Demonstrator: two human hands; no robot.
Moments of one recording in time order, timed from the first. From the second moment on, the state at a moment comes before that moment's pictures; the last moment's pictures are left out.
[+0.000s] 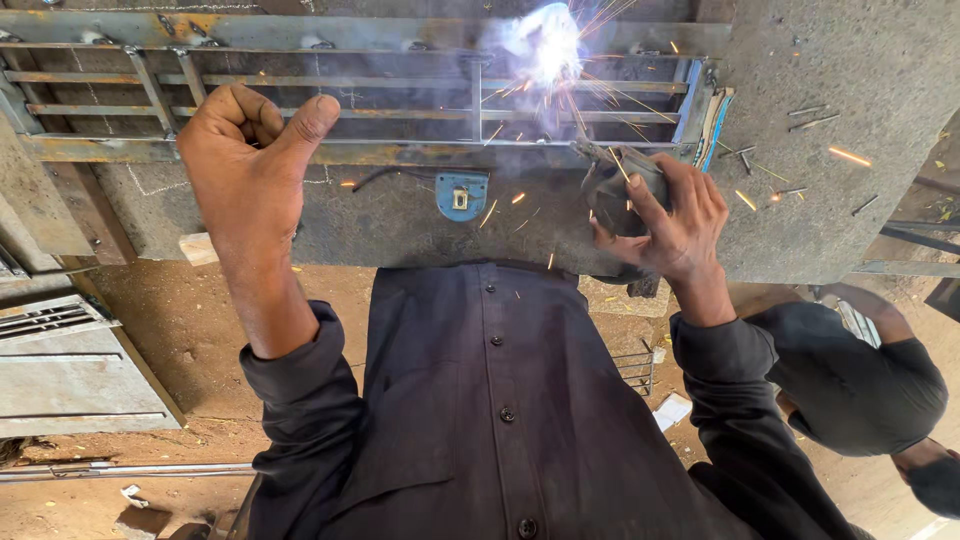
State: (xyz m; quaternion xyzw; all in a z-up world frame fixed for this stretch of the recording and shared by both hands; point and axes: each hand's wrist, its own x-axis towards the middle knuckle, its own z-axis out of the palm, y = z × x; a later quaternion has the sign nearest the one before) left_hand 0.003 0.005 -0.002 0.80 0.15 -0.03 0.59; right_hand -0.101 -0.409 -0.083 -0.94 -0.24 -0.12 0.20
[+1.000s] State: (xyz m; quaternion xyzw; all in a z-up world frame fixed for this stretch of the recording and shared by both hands) left_hand -0.012 -0.027 -0.019 0.72 0.08 -0.11 0.68; right_hand -0.123 -0.490 -0.163 -0.92 0.36 -0.12 0.06
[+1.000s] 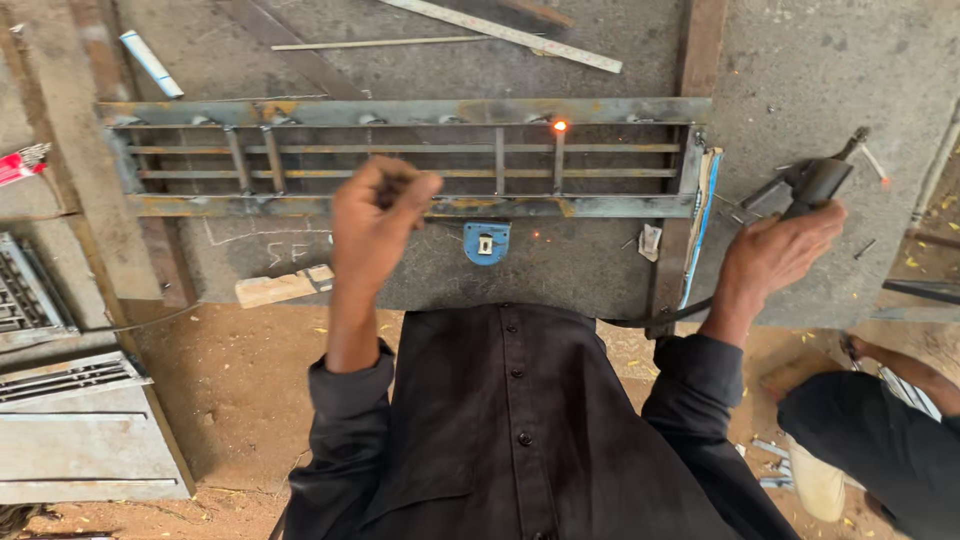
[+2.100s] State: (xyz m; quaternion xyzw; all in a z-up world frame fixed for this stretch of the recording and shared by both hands) left_hand -0.006 -0.054 -0.104 0.80 0.10 -0.12 0.58; right_hand -0.026 -0.373 -0.075 -0.93 0.01 -0.18 0.31
